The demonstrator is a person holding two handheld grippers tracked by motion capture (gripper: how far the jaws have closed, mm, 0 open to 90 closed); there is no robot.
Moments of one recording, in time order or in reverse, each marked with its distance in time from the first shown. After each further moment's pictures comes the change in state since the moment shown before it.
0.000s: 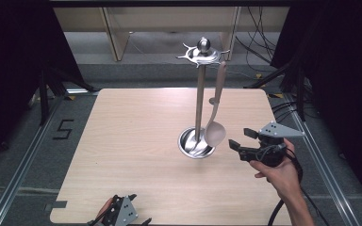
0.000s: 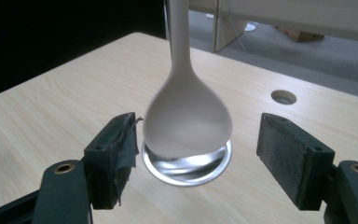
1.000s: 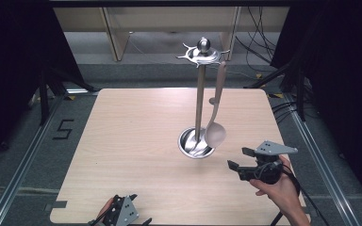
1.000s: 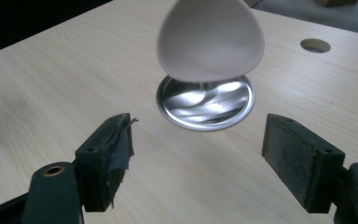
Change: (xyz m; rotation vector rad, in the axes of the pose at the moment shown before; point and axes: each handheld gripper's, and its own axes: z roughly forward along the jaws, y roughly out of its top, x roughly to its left) left arm 0.000 0.001 0.001 0.008 -0.002 0.002; right arm 0.004 -0.051 0.004 0.110 0.059 0.011
